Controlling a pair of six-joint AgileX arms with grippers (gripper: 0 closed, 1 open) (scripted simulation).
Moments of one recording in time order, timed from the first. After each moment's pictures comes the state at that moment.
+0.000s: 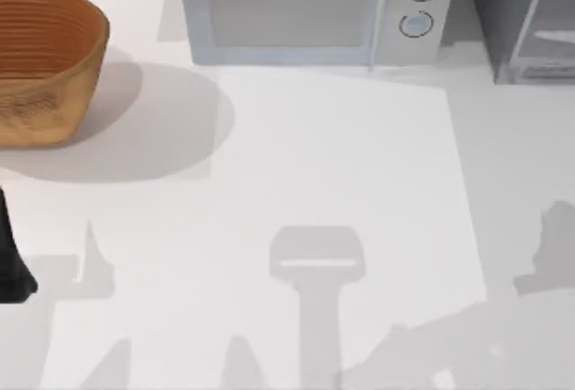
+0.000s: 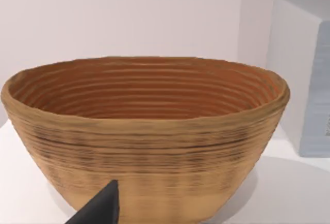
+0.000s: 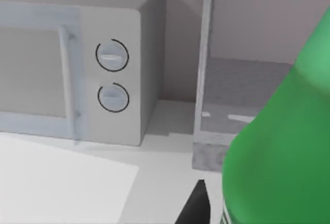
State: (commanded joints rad) left arm 0.00 0.00 0.00 0.00 0.00 0.00; right arm -0.01 0.29 0.04 0.21 -0.15 -0.03
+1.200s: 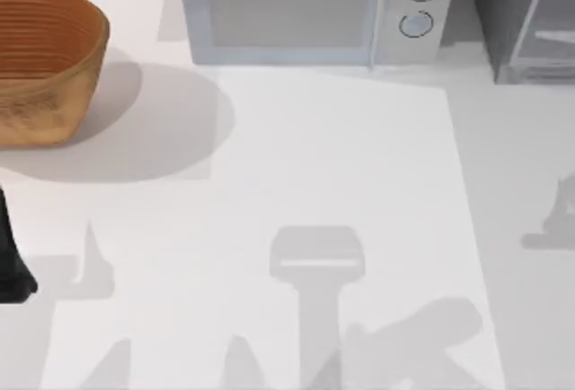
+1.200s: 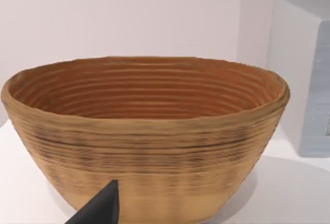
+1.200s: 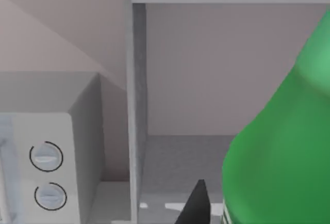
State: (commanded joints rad) left arm 0.00 0.00 0.00 0.00 0.00 0.00; right arm -0.07 0.38 0.22 0.26 -0.06 0.01
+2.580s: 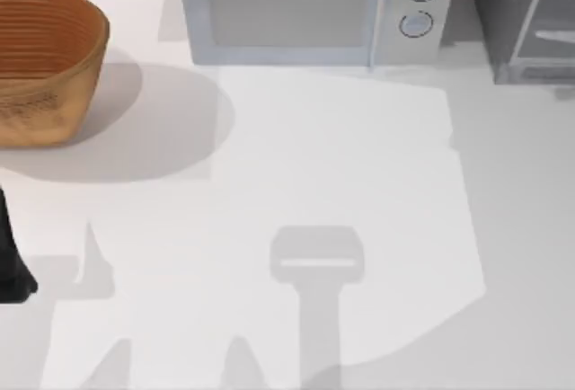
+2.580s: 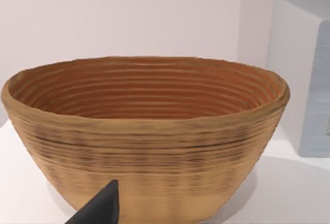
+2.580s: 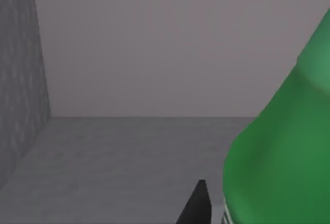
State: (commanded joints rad) left arm 0.00 0.00 0.00 0.00 0.00 0.00; right arm -0.28 2.11 0.98 1.13 -0.26 0.01
